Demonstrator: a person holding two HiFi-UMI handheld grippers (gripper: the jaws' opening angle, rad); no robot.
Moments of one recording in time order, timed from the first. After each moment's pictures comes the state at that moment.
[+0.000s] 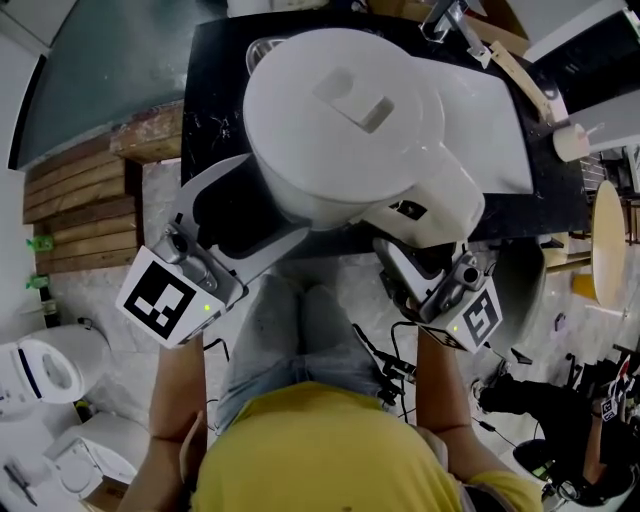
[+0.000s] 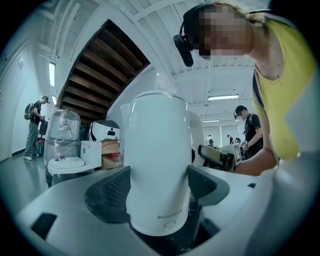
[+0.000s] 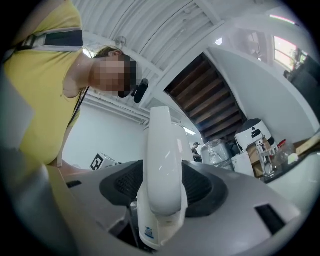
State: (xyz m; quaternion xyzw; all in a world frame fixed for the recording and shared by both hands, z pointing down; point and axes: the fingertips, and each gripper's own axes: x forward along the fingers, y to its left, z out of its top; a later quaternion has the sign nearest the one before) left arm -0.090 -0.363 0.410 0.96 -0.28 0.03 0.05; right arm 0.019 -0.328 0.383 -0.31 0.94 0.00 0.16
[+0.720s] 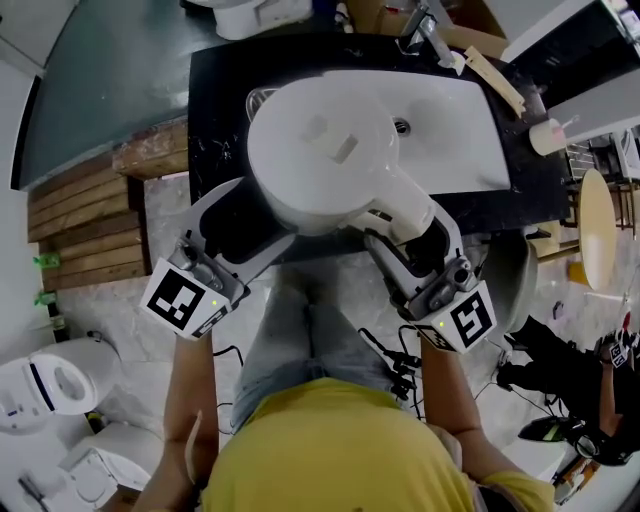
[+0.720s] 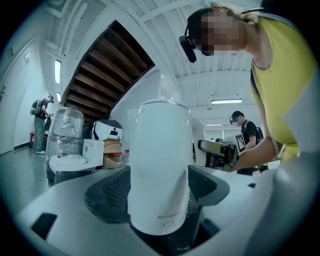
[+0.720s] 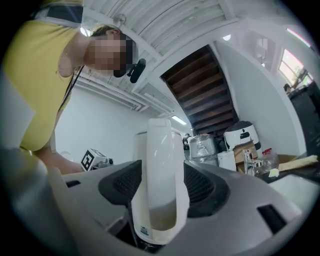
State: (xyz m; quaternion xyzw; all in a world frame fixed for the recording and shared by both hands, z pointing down) left arm -0.101 -0.360 0.404 0.95 -0.29 0.01 0.06; right arm 0.024 -0.330 0.357 -0.38 0.92 -0.01 0.06
